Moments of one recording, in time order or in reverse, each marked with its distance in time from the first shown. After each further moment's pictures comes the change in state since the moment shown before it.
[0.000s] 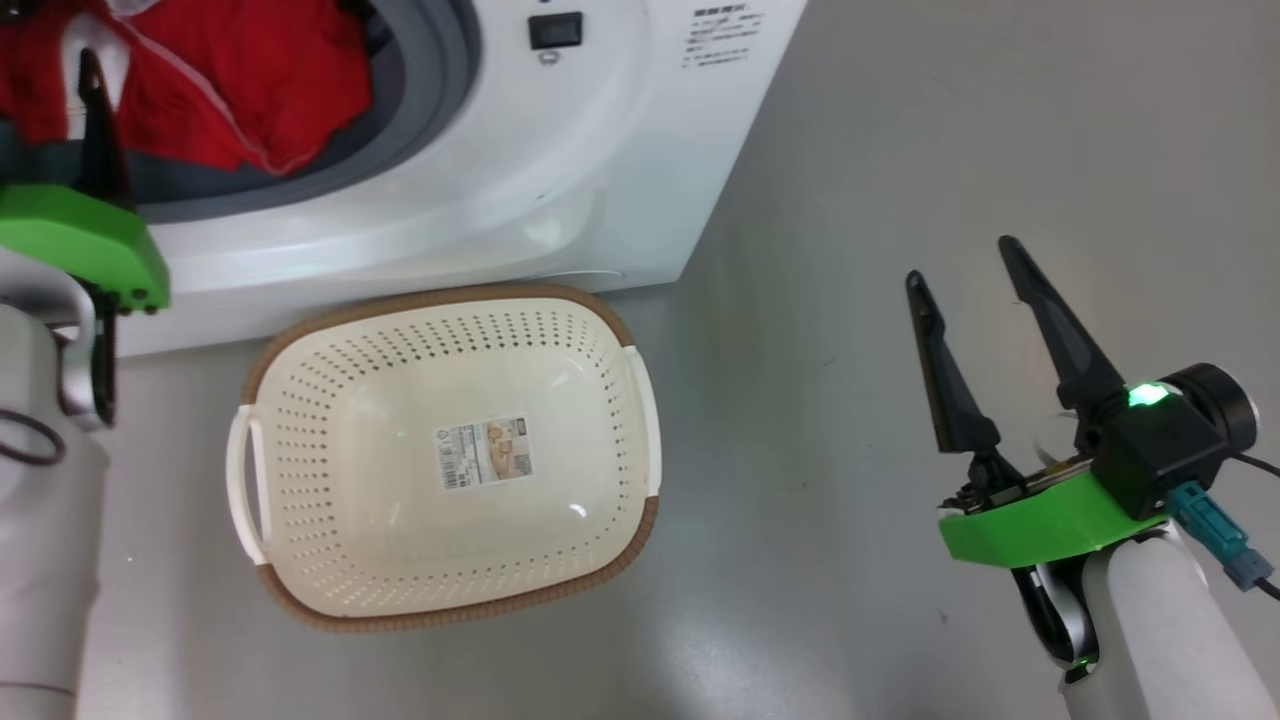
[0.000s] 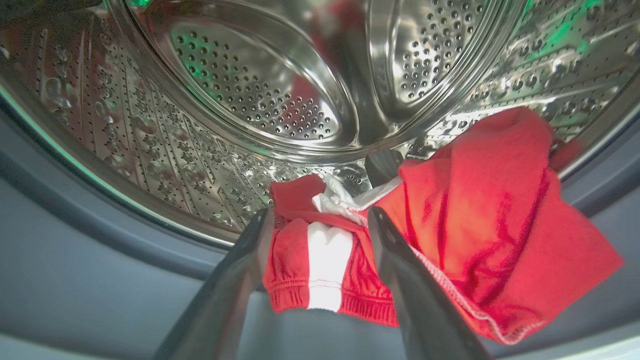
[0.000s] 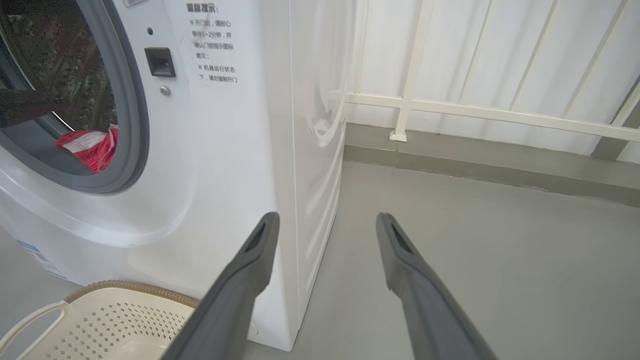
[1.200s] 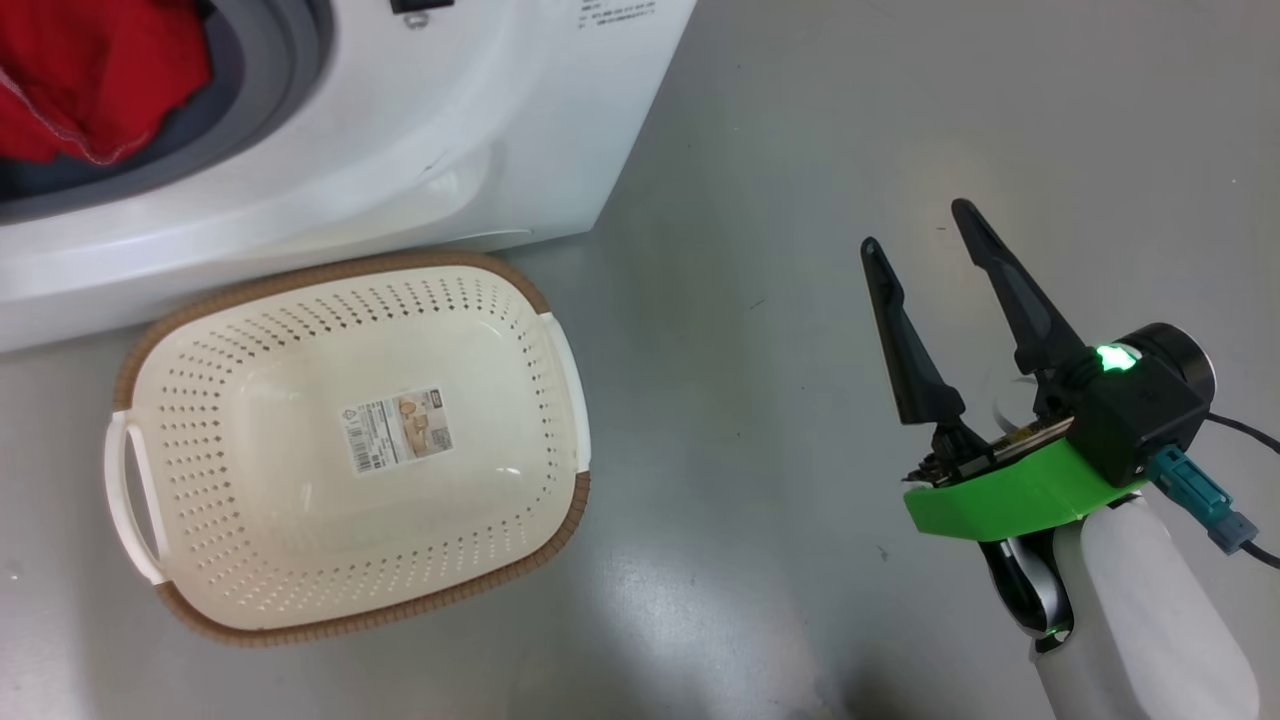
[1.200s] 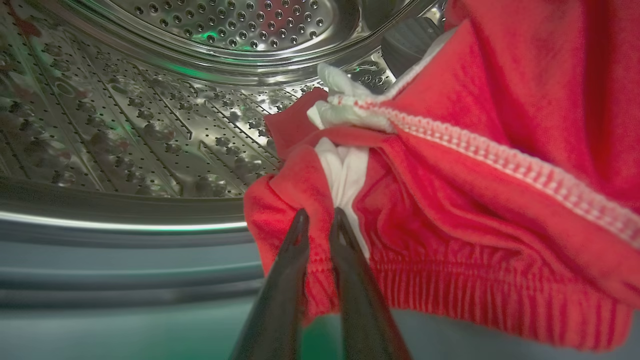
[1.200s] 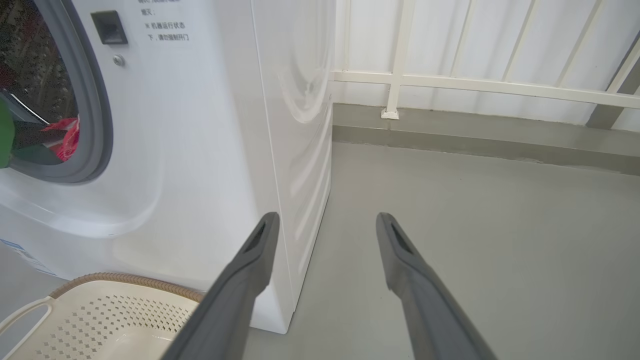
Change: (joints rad) left arm -0.189 0.174 -0.156 0.246 0.137 0.015 0.170; right arm -0.074 0.004 0.074 0.017 0.072 0.000 0.000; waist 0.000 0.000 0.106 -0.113
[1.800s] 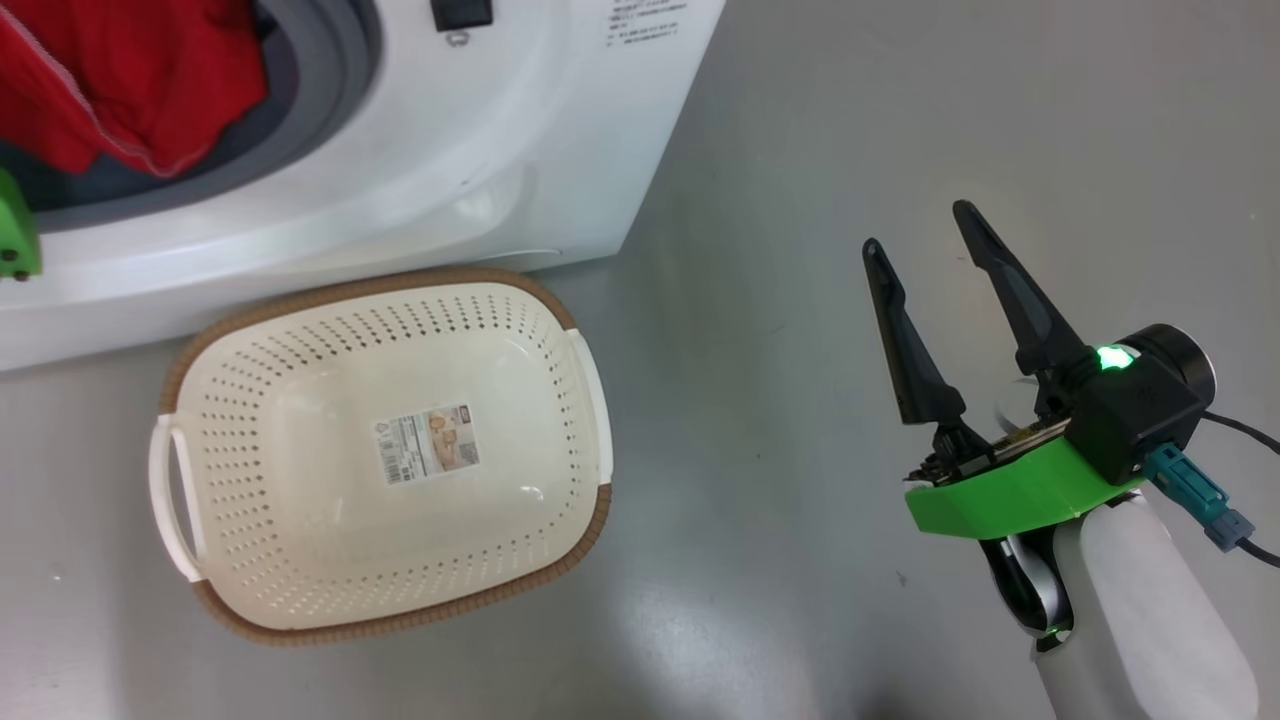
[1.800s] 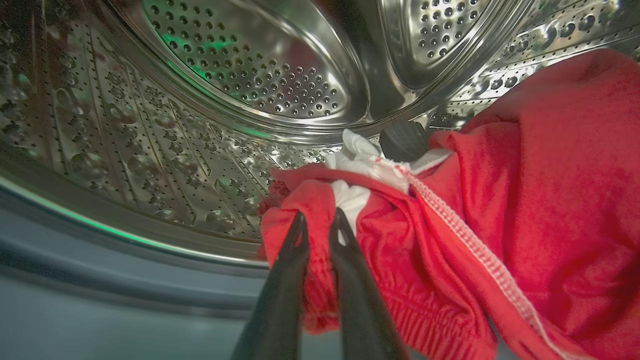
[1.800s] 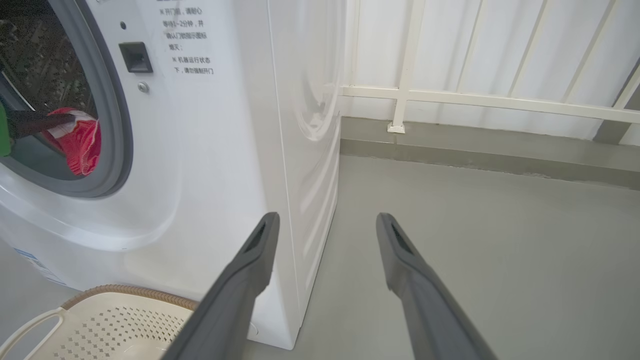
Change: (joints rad) left arm 0.027 -0.054 0.066 -0.032 -0.132 -0.011 -0.165; right arm -0.004 0.000 -0.004 0.014 -0.004 0.000 0.000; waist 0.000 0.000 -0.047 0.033
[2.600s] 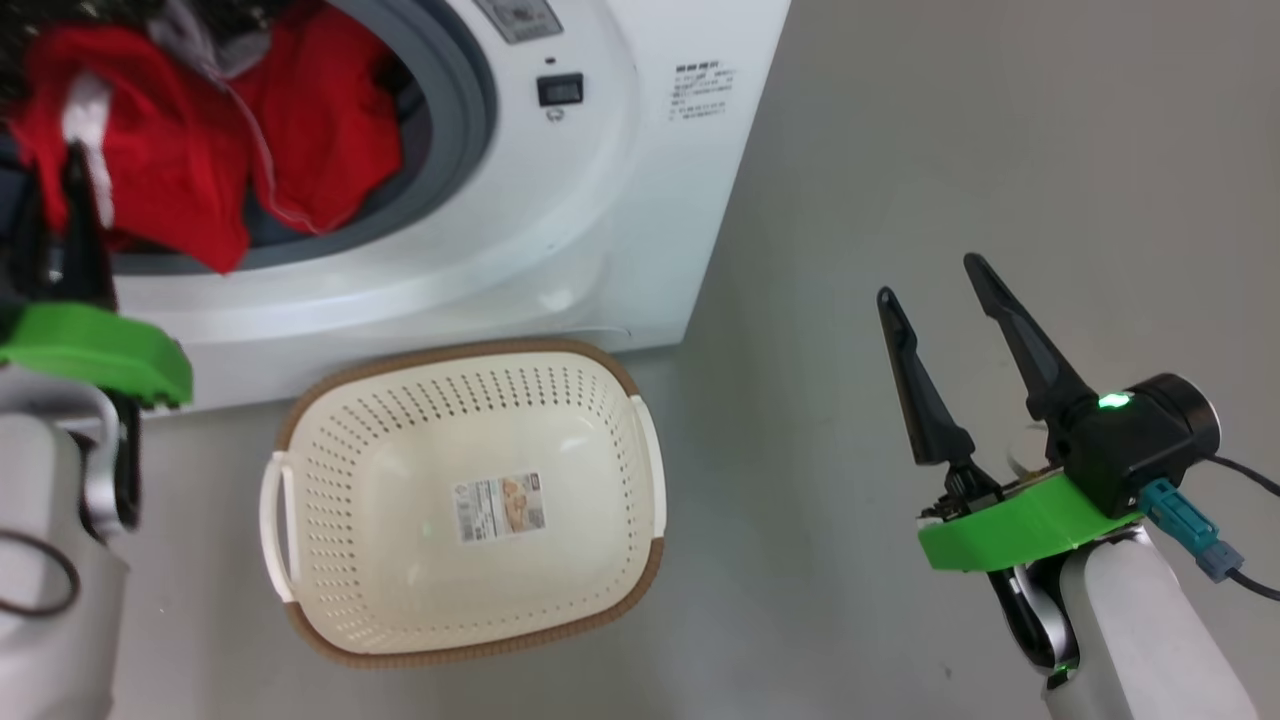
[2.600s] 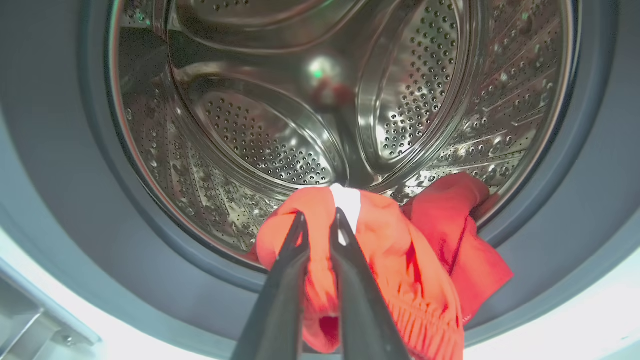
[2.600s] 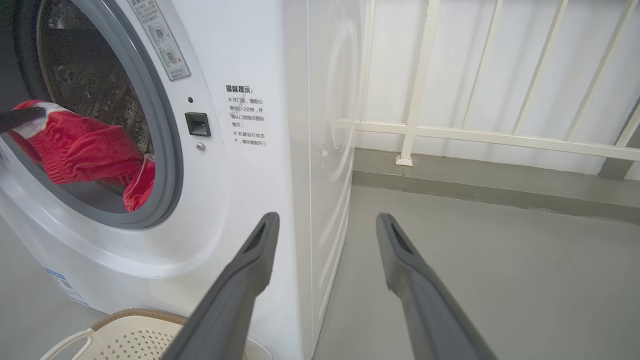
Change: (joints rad) left arm 0.374 -0.070 0.072 -0.437 -0.093 0.023 -0.031; right arm 0.064 0.000 -0.028 0.019 -0.027 0.000 0.000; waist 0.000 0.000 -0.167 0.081
